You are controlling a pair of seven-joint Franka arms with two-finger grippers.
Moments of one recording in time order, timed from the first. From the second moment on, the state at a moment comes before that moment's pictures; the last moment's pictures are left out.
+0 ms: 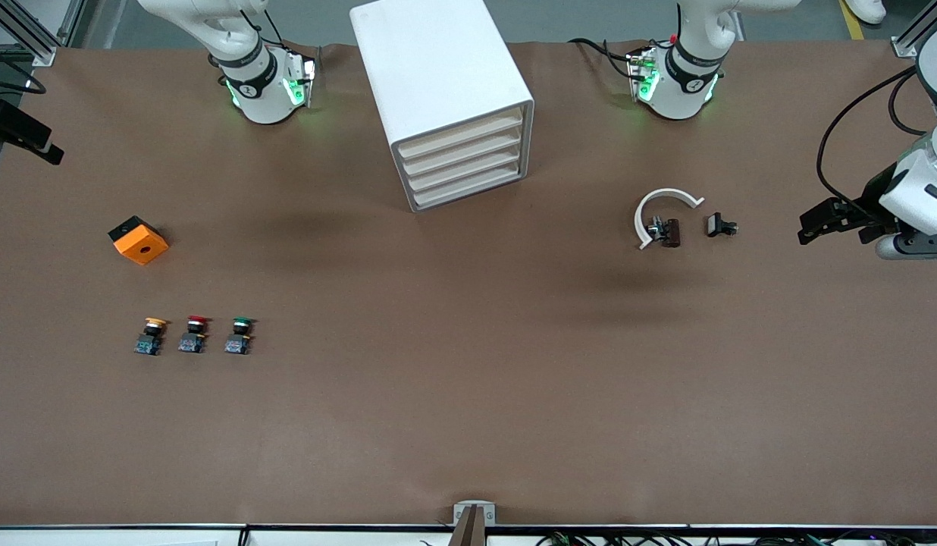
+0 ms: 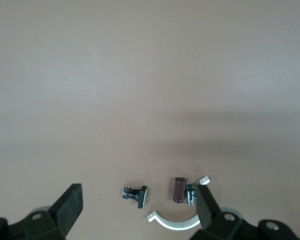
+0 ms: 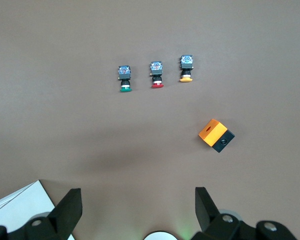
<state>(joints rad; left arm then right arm) -0.14 -0.02 0.16 -1.83 -0.01 1.85 0.02 0.00 -0.12 -0.10 -1.58 0.02 1.44 0.04</state>
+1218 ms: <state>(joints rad) -0.05 -0.02 0.00 -1.70 -0.01 1.75 0.02 0.00 -0.12 -0.10 -1.58 0.02 1.44 0.04</state>
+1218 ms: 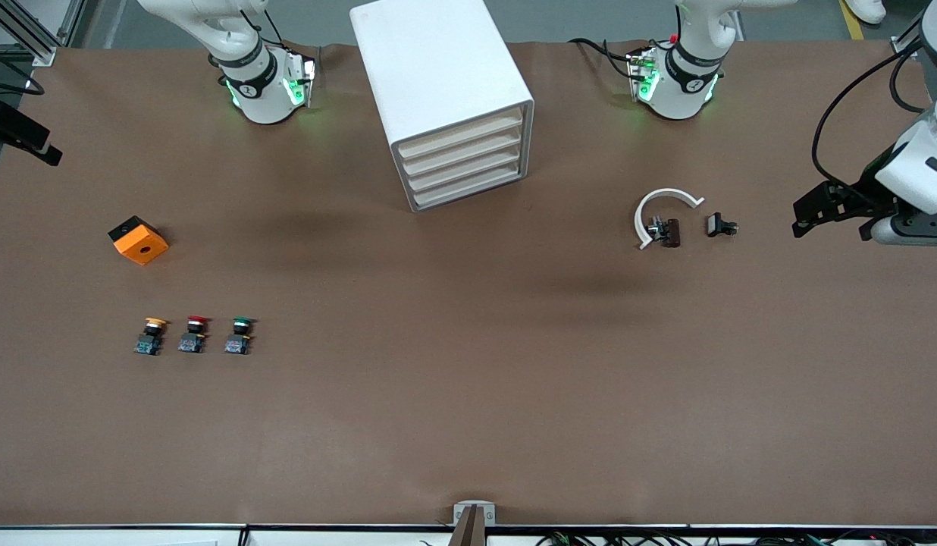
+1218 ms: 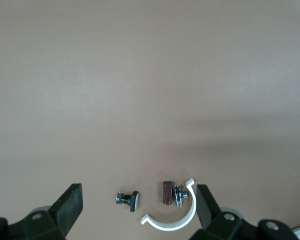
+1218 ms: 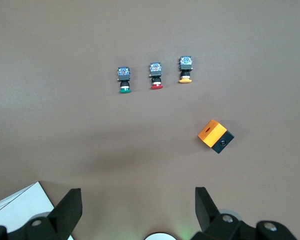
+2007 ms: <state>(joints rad) -0.05 -0.02 -0.01 -1.62 -0.01 1.65 -0.02 0.00 -0.12 -0.10 -1.58 0.02 1.45 -0.02</state>
